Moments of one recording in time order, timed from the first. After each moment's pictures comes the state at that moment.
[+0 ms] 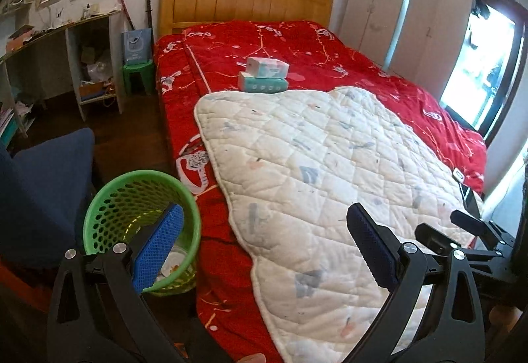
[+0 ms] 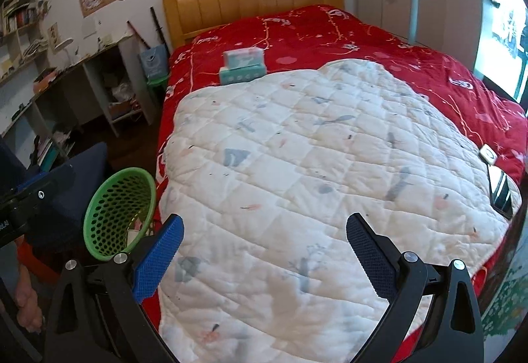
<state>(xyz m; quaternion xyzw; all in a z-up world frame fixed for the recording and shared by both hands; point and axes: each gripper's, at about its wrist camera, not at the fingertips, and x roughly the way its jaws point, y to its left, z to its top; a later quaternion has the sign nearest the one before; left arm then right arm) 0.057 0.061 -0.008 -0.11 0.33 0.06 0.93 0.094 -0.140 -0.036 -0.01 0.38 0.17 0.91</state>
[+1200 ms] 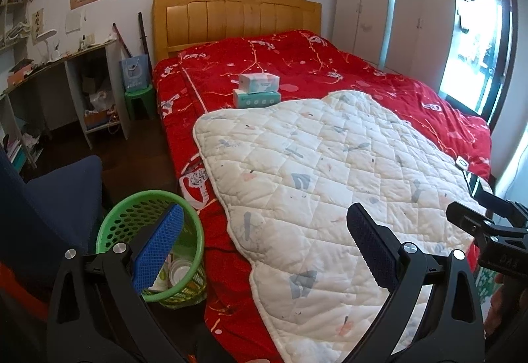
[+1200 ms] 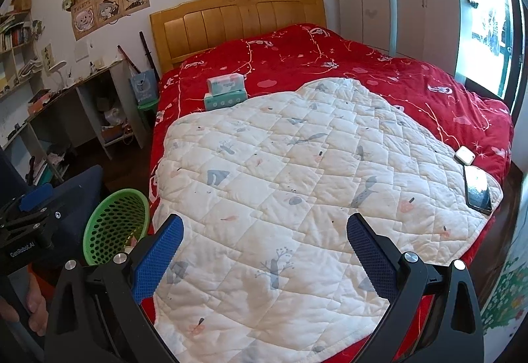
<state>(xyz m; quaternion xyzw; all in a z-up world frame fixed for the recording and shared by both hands) 0.042 0.025 0.008 -0.06 0.30 0.07 0.95 0.069 -0.179 -0.005 0.01 0.34 0.15 0.93</state>
